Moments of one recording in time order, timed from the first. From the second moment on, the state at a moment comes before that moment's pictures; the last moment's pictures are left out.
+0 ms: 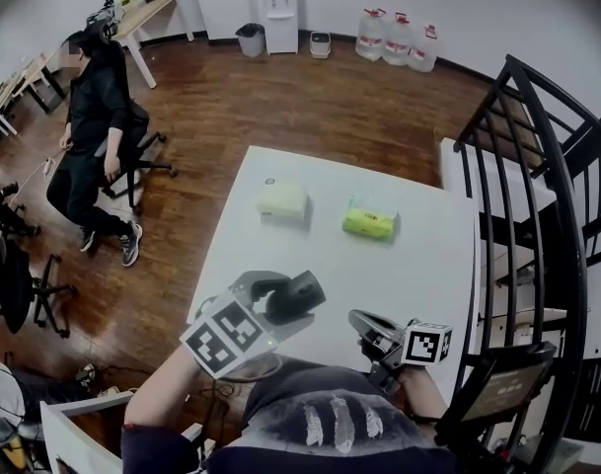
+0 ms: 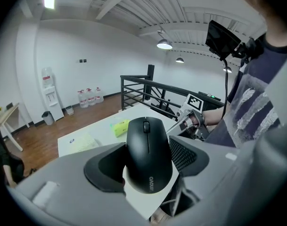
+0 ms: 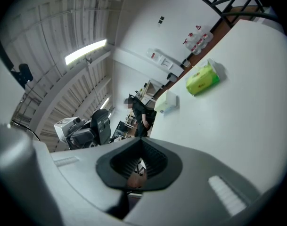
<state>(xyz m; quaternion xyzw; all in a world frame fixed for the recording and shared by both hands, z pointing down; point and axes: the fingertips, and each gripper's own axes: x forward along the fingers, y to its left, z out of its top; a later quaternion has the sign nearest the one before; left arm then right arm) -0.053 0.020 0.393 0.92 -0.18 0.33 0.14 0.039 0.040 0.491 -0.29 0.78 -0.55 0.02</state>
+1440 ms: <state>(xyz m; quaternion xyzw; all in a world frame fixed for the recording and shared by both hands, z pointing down) -0.049 0.088 0.370 0.91 -0.24 0.31 0.12 0.073 0.107 0.478 -0.29 0.79 -0.54 0.03</state>
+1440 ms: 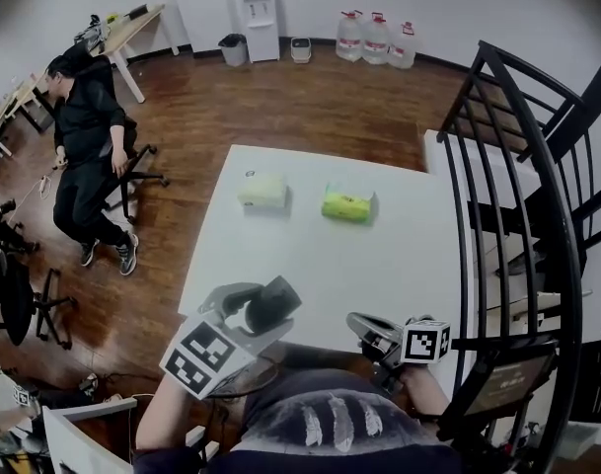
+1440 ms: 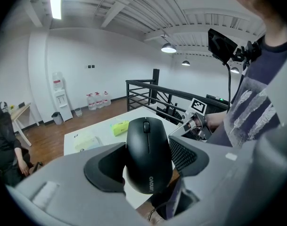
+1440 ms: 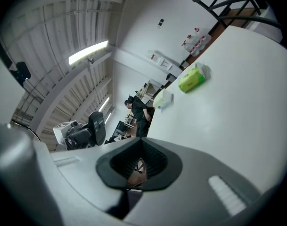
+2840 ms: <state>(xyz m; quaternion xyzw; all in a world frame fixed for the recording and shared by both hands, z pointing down) -0.113 0.008 0.371 0.92 -0.23 0.30 0.08 0.004 0.057 0.491 -0.32 0.77 -0.55 0.02</state>
